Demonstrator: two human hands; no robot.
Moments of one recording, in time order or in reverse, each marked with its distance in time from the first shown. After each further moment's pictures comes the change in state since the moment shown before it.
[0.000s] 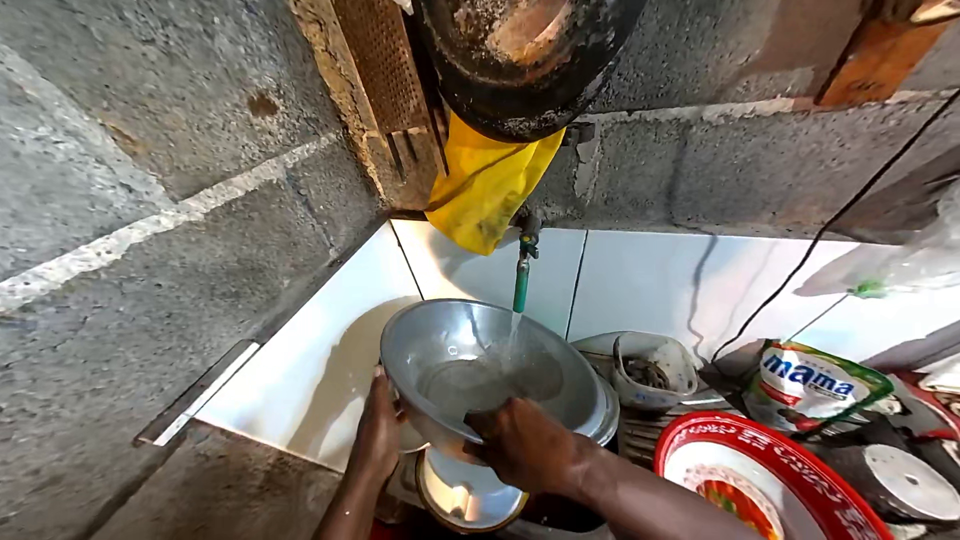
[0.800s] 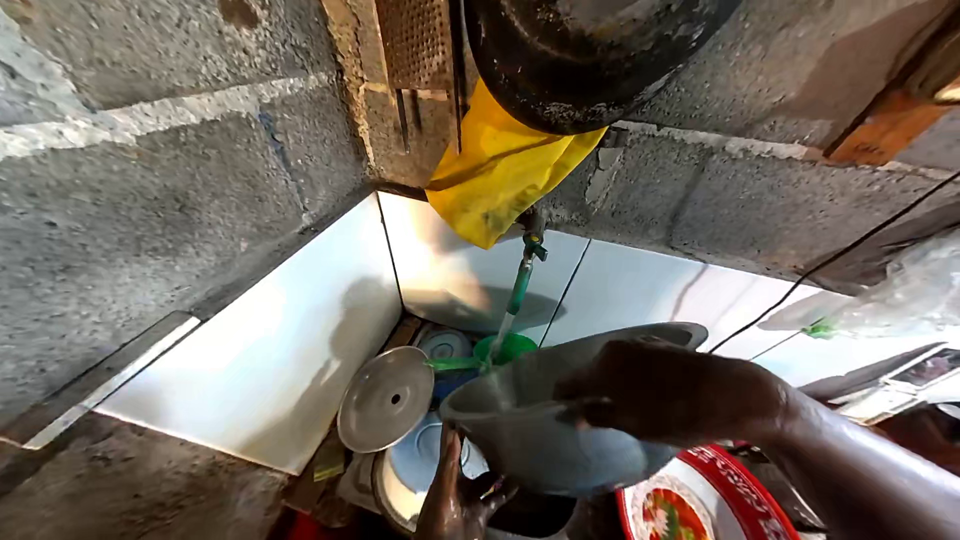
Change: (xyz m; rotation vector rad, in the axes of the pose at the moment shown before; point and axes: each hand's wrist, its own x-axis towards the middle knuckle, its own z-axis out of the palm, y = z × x) left_hand -0.097 -0.027 0.053 -0.561 -0.339 -0.419; right_hand -0.058 -0.010 -0.123 -0.350 -0.182 0.072
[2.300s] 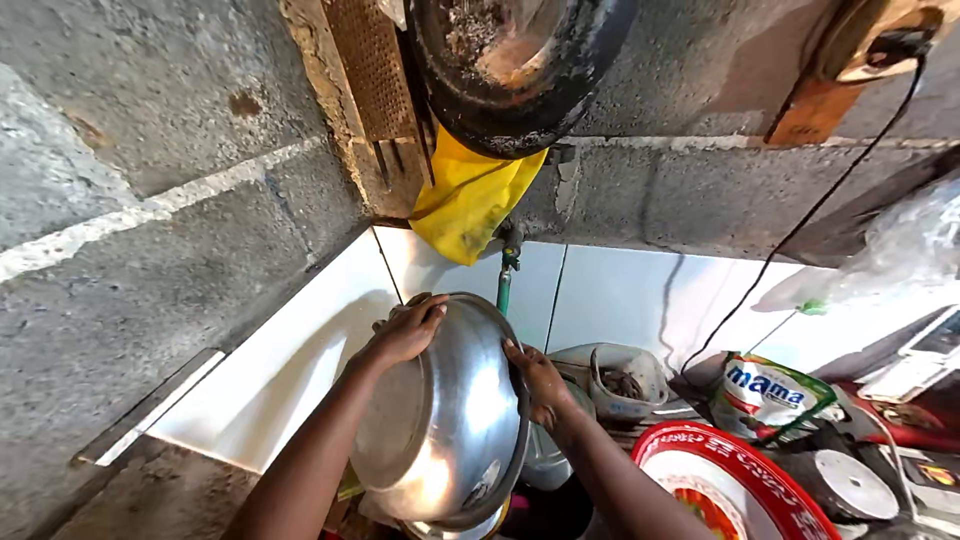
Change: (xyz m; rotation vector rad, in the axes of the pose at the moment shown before) left_hand 0.142 0.176 0.027 1.679 -0.205 0.481; right_hand 0.122 0.037 0.127 1.907 0.845 0.091
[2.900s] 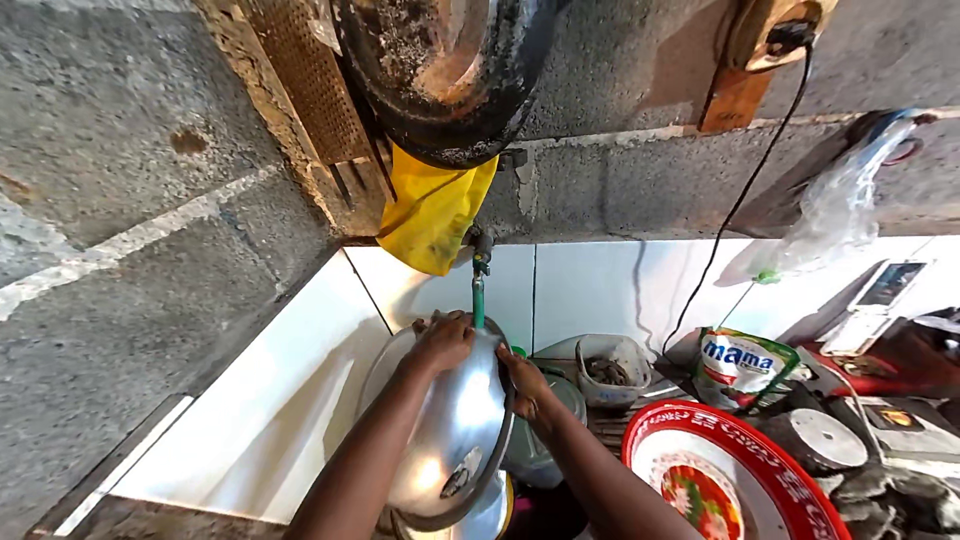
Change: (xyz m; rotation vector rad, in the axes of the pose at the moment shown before) left_hand 0.035 0.060 0.052 0.342 -0.219 0.043; right_hand 0.022 0.019 -0.019 0.164 0.207 0.087
